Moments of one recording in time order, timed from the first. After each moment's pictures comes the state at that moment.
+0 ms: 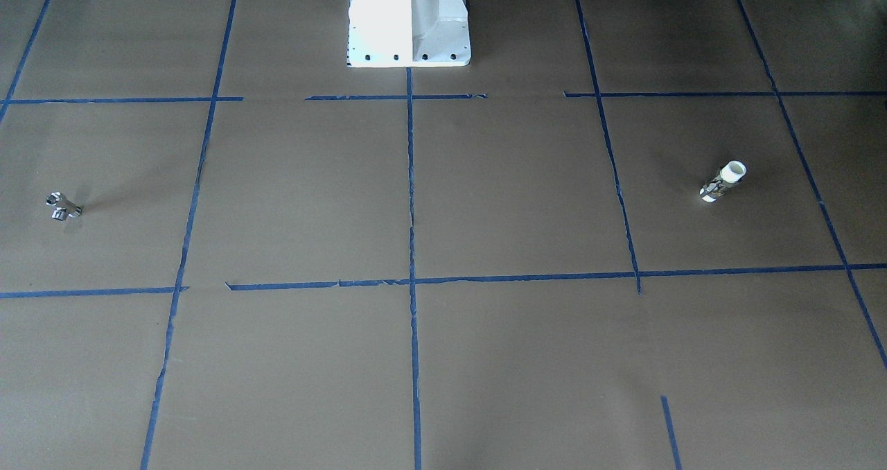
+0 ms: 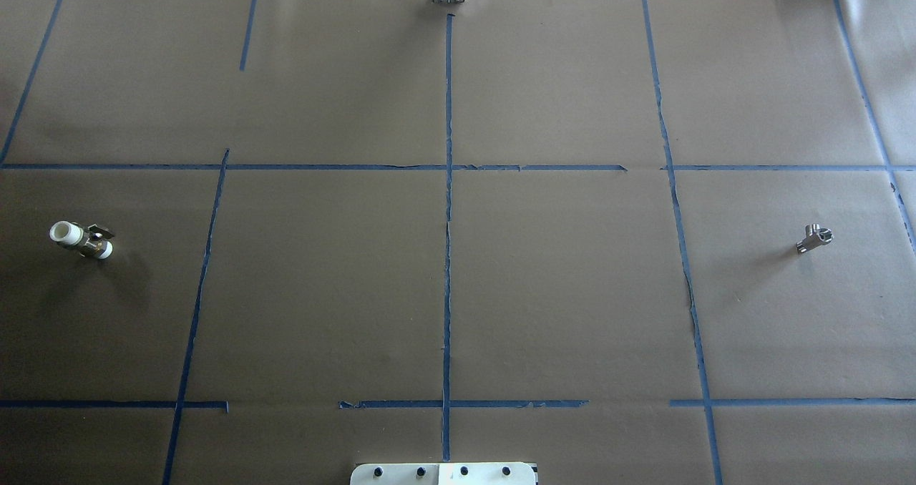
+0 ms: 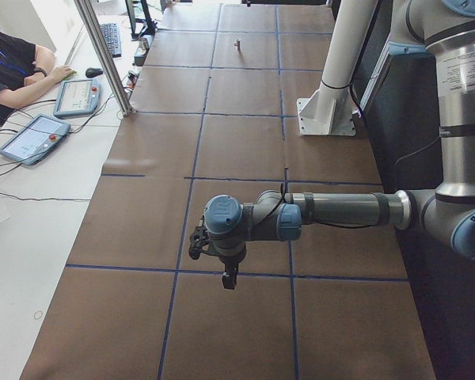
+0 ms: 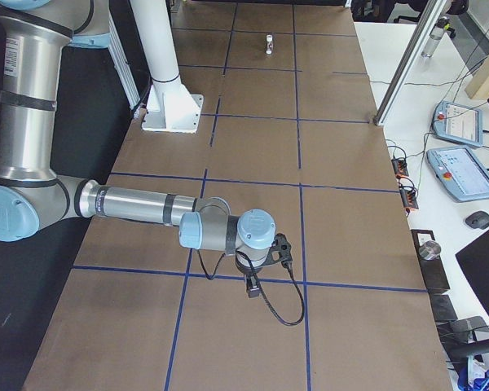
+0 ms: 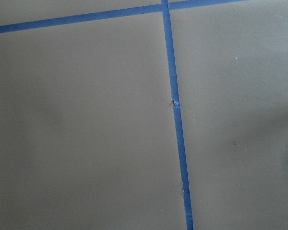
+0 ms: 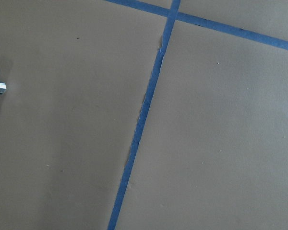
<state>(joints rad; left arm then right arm) -1.53 -1.38 -1.73 -1.55 -2.35 0.14 1.54 -1.75 1.66 -1.53 2.37 -0.29</state>
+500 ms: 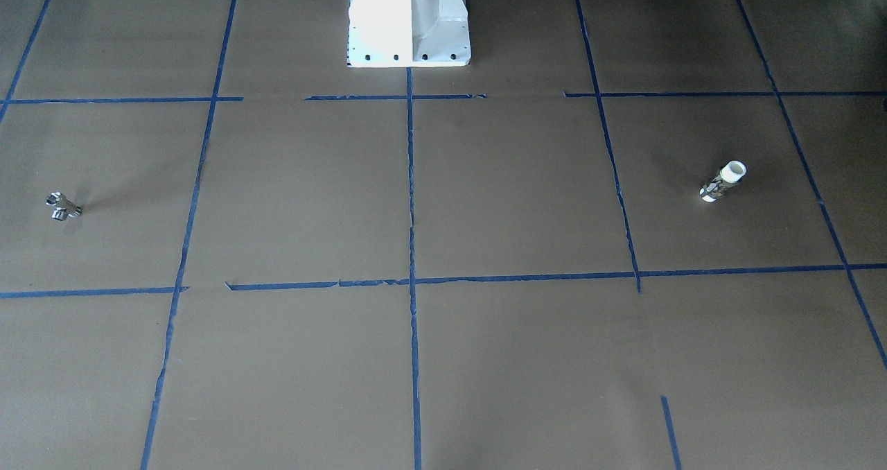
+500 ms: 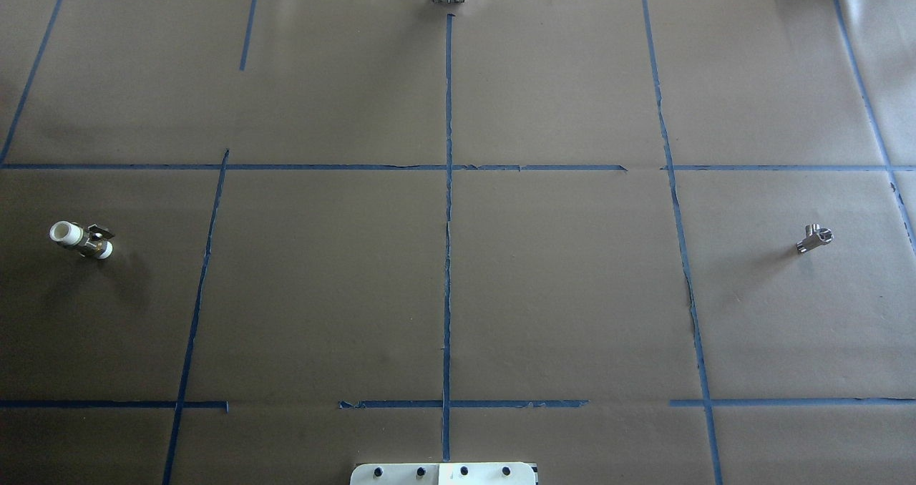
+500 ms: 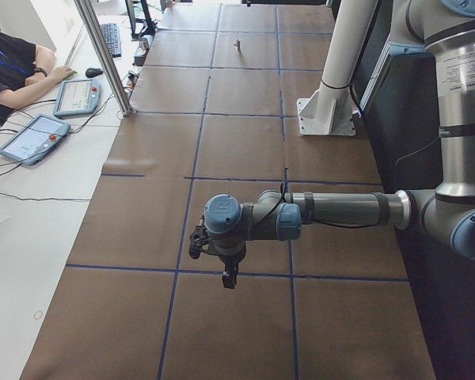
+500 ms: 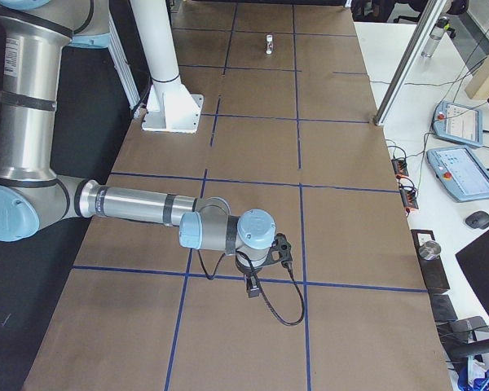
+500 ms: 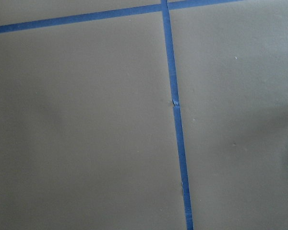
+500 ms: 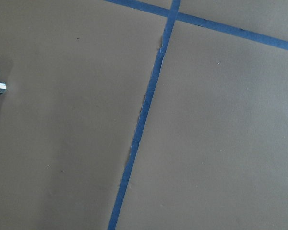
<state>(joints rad) -1.53 -1.38 -1.74 -1.55 -2.36 0.14 1.54 -1.75 1.66 -1.53 2.37 -0.29</state>
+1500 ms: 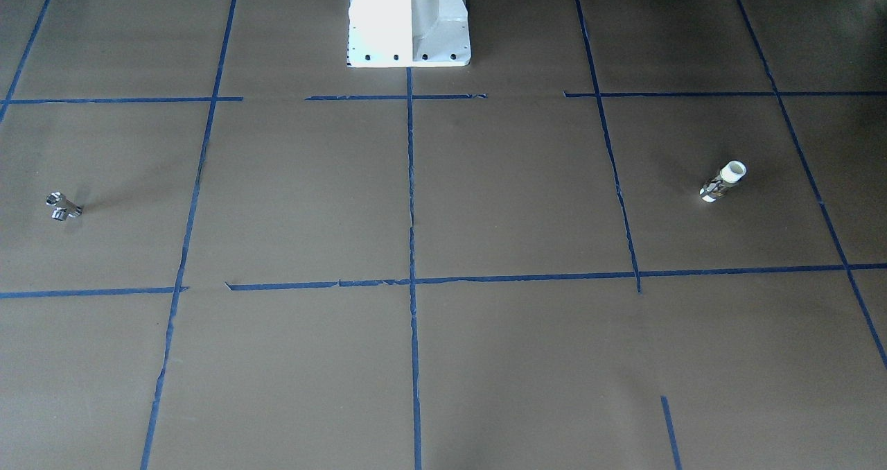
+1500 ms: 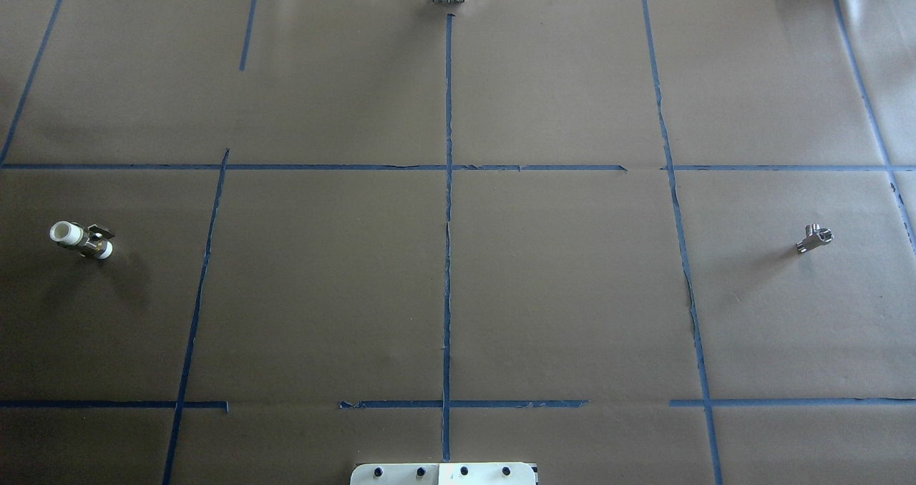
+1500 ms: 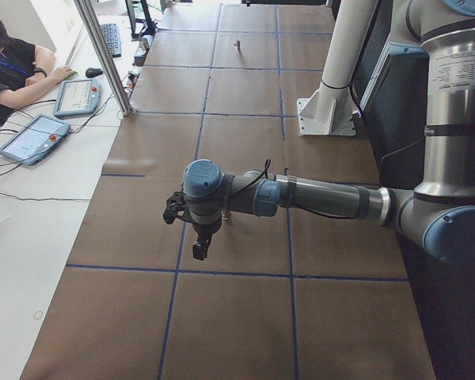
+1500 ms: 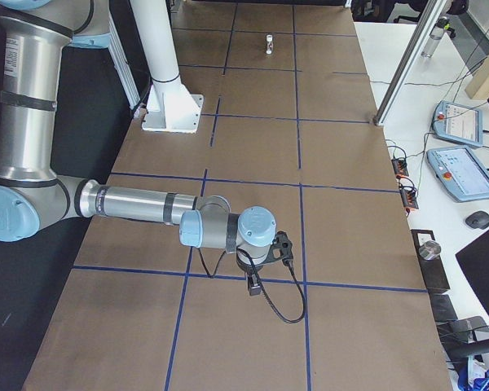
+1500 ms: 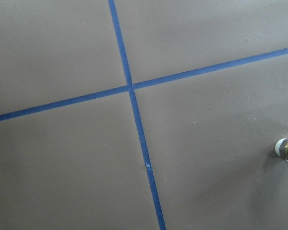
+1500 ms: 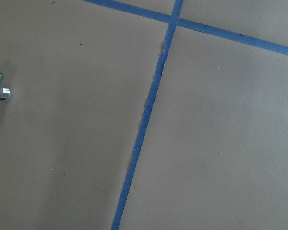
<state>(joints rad) -1.53 -1.50 -1.78 -1.57 -2.37 0.12 1.54 -1.75 1.67 -1.53 2.37 -0.28</state>
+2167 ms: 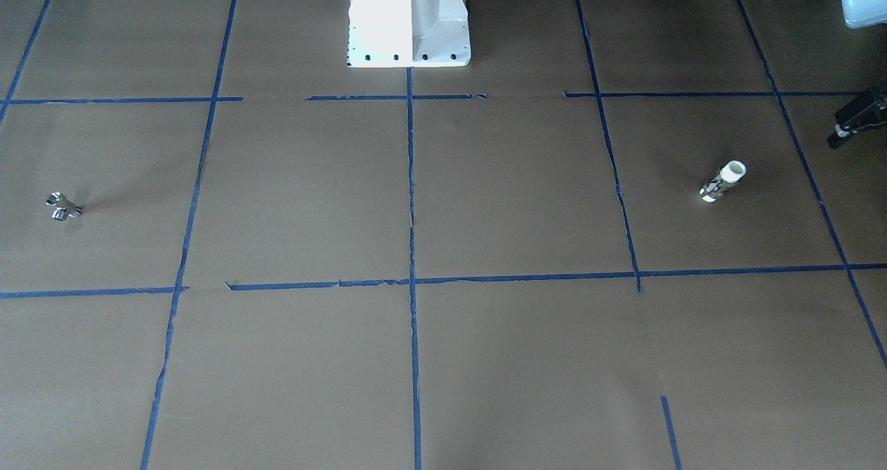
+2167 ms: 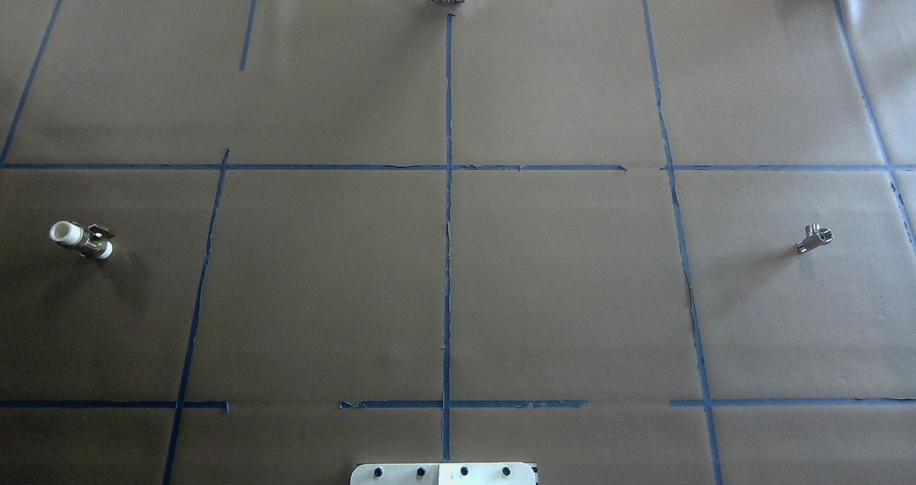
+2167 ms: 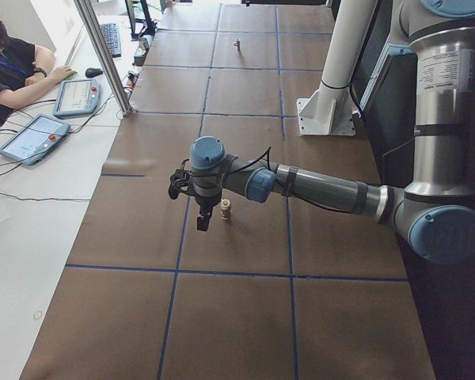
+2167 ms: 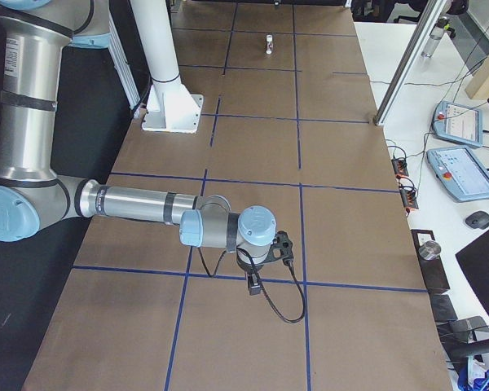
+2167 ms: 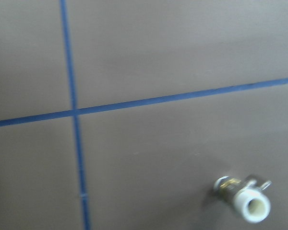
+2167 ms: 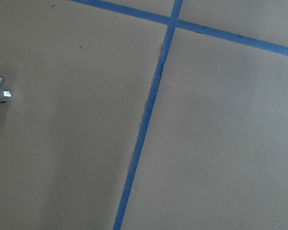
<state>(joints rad) -1.29 -1.49 -1.84 -1.85 -2.34 -0.42 1.54 -1.75 1.67 -1.53 2.37 -0.26</state>
